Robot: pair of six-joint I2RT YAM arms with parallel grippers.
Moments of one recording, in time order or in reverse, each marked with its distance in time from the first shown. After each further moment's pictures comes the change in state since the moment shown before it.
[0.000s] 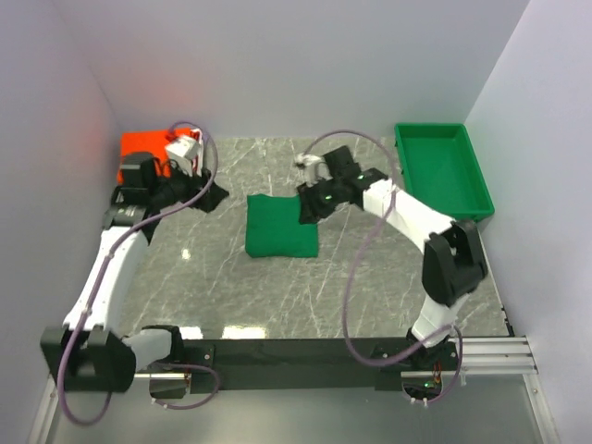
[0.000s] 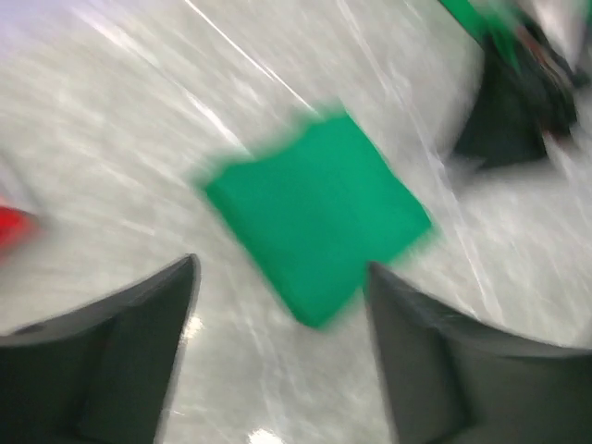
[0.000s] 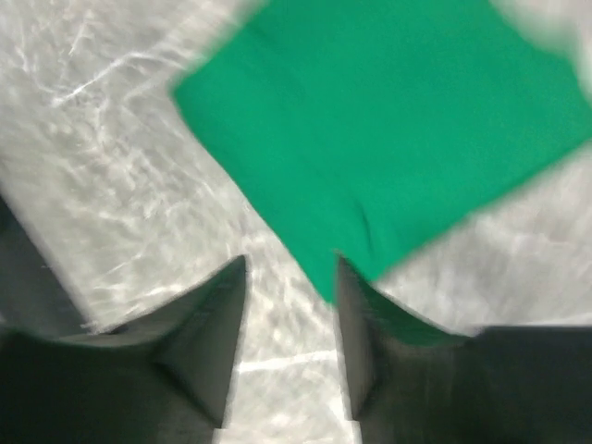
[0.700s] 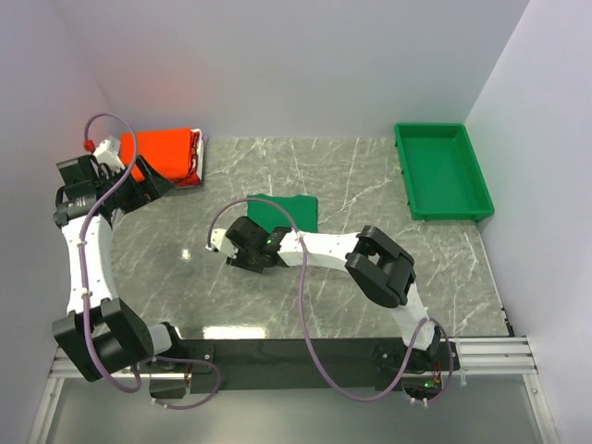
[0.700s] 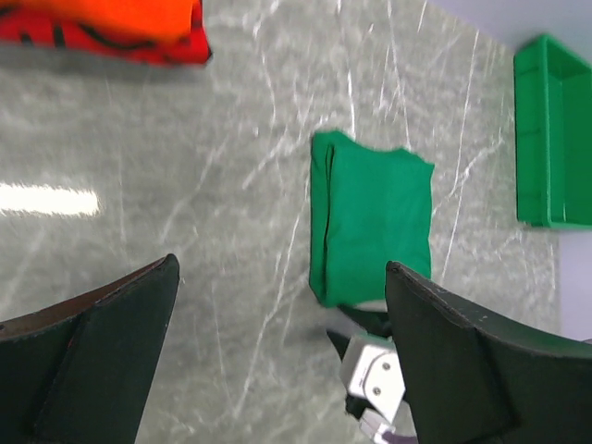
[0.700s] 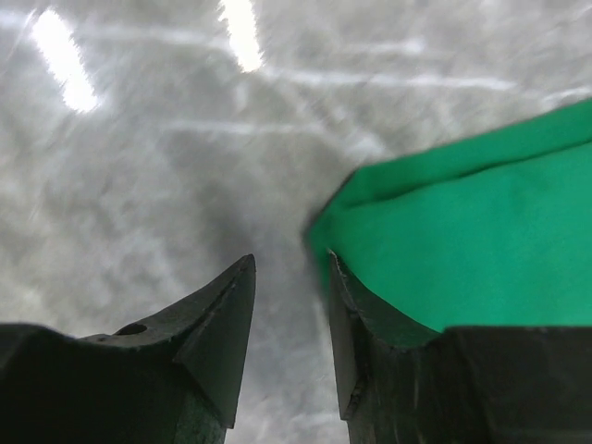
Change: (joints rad) left arm 0.439 0.060 0.142 -0.259 -0.019 -0.293; right arm 0.588 0.307 0.094 0.214 0.589 -0.341
